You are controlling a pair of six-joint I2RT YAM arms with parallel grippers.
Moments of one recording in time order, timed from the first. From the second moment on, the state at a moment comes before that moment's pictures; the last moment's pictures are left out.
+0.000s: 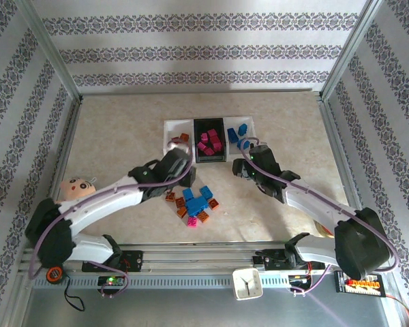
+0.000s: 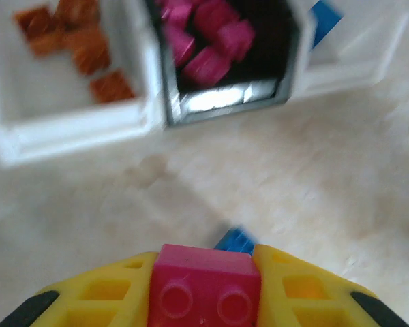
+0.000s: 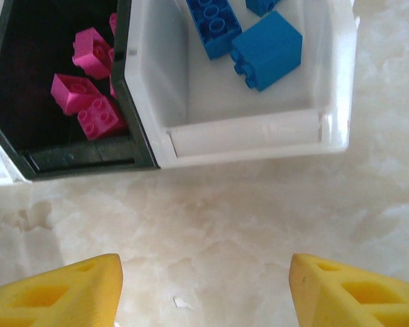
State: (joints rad) left arm -0.79 1.39 1.02 -0.43 -0.21 -0.55; right arm 0.50 1.21 0.64 -0.20 0.10 0.56
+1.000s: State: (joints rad) left arm -0.59 2.05 1.77 -0.47 -0.06 -0.49; right arm 0.70 0.93 0.40 -0.22 0.06 0.60
